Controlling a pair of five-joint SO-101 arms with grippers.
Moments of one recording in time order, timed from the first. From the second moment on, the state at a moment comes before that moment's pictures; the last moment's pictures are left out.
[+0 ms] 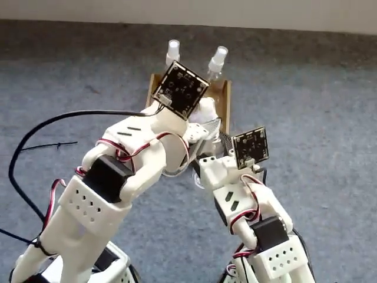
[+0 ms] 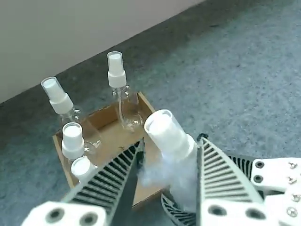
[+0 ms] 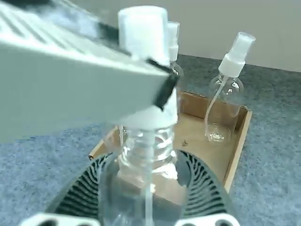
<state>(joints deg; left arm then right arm) 29.7 -40.7 20.5 58.1 2.1 -27.9 -79.5 72.0 32.3 -2.3</state>
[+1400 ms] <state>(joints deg) 27.6 -35.8 9.6 61.8 -6.1 -28.0 -79.5 72.0 32.3 -2.3</state>
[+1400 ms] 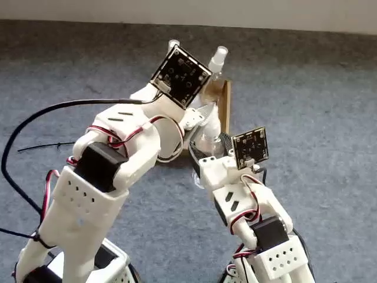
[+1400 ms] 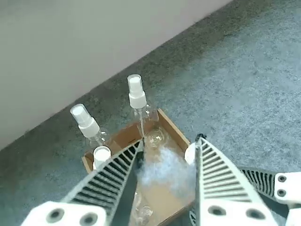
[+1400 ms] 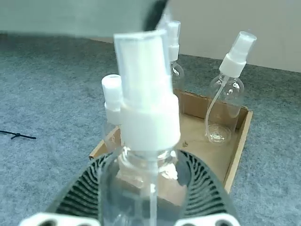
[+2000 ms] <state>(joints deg) -1.7 -35.8 1.4 84.6 -7.1 -13.7 -79.5 72.0 3.6 -2.3</state>
